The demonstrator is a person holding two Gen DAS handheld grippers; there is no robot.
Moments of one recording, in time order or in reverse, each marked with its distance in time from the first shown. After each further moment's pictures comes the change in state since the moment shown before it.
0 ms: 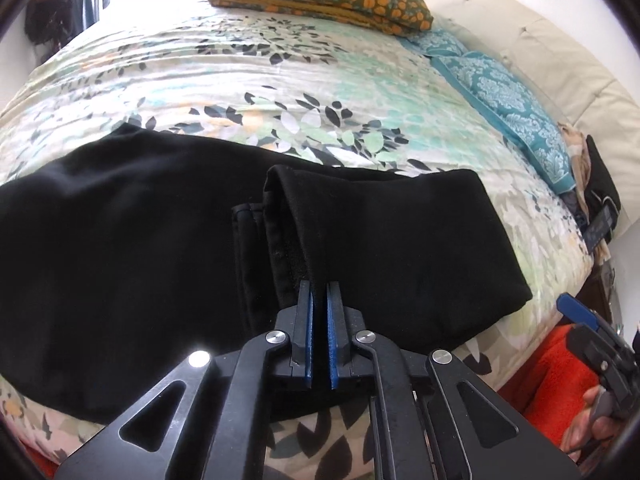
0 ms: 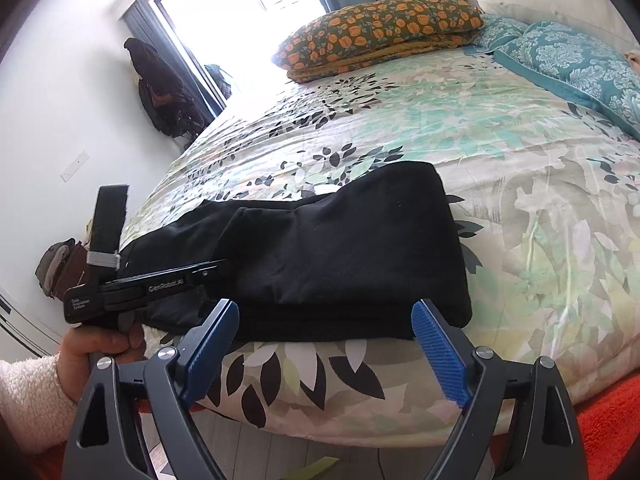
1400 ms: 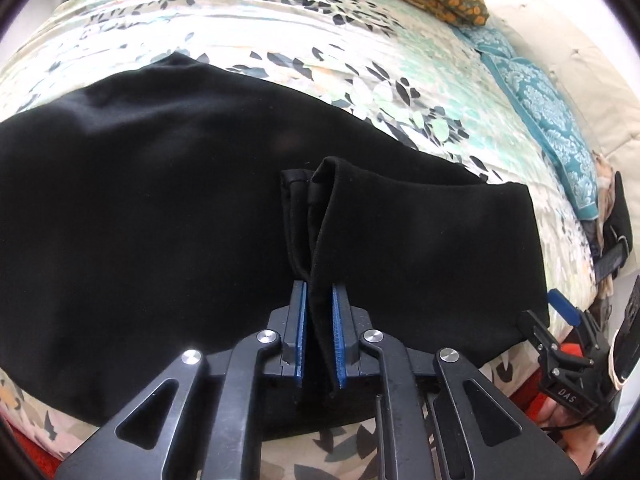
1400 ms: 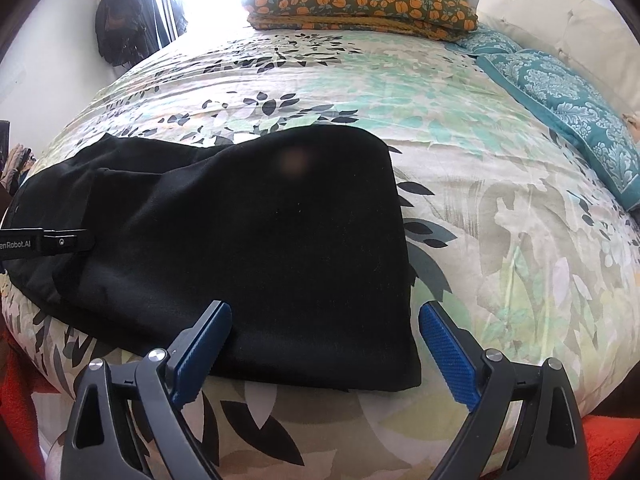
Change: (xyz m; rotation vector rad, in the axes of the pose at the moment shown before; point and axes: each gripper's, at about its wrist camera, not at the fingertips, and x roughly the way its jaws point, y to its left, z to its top) left arm 0.030 0.055 0.005 -0.171 0.142 0.023; right arm 0.085 -0.004 0.008 -0.183 0.143 -0.326
